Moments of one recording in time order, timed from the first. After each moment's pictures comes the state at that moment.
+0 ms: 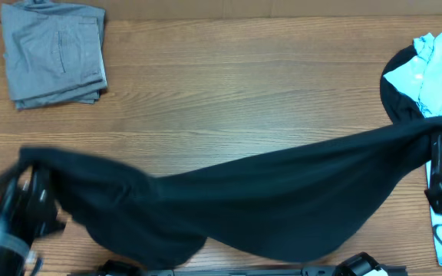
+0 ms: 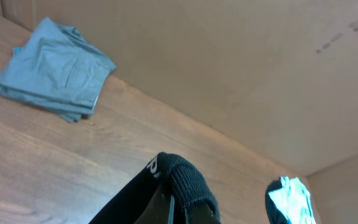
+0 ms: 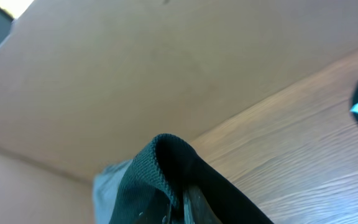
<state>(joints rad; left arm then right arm) -0.28 1.02 2.17 -1.51 -0.21 -0.68 0.46 0.90 1.92 -1.26 0.30 0.77</state>
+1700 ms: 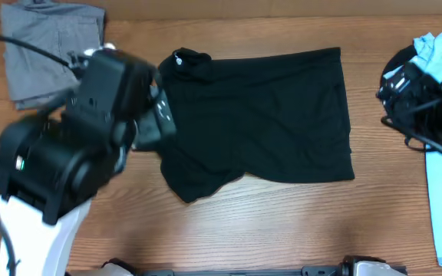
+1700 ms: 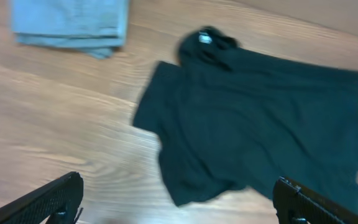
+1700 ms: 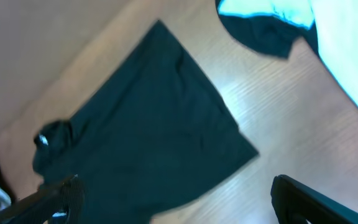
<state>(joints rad) -0.52 1.45 2.16 -1.69 -0.35 -0.70 -0.07 1.36 1.92 -1.53 0.03 0.63</state>
